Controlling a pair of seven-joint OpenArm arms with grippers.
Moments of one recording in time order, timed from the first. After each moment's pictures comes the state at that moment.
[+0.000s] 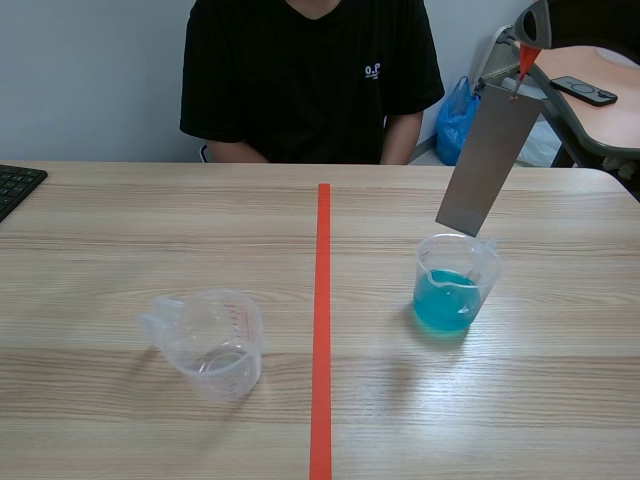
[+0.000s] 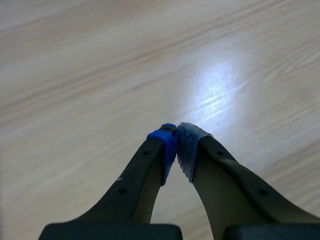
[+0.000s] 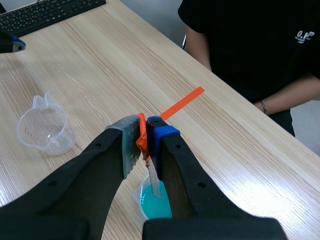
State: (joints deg) left arm -11.2 -45.2 15.8 29.8 -8.9 -45.1 -38.4; right arm 11.2 41.1 8.4 106.1 67.9 38.6 -55.5
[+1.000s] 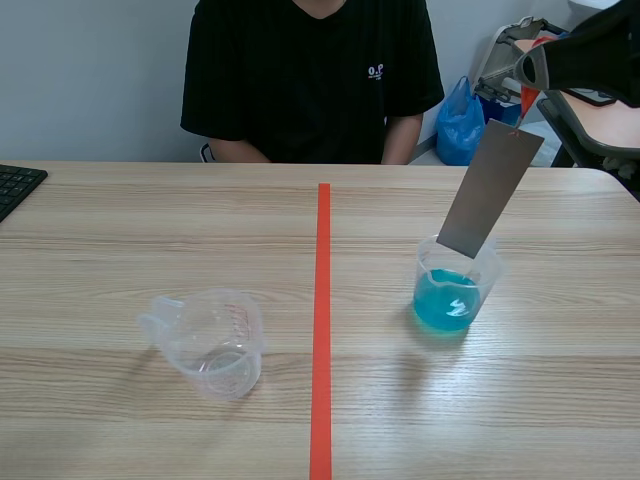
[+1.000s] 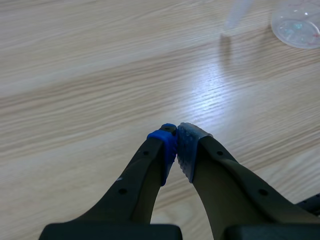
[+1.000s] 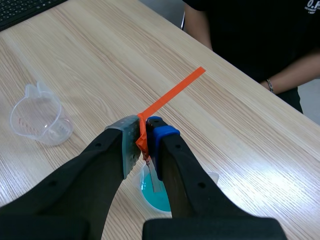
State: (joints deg) left arm 41.8 -27.1 -28.5 68.3 3.8 -45.1 -40.4; right arm 8.7 40.2 8.4 102.8 65.6 40.2 -55.0
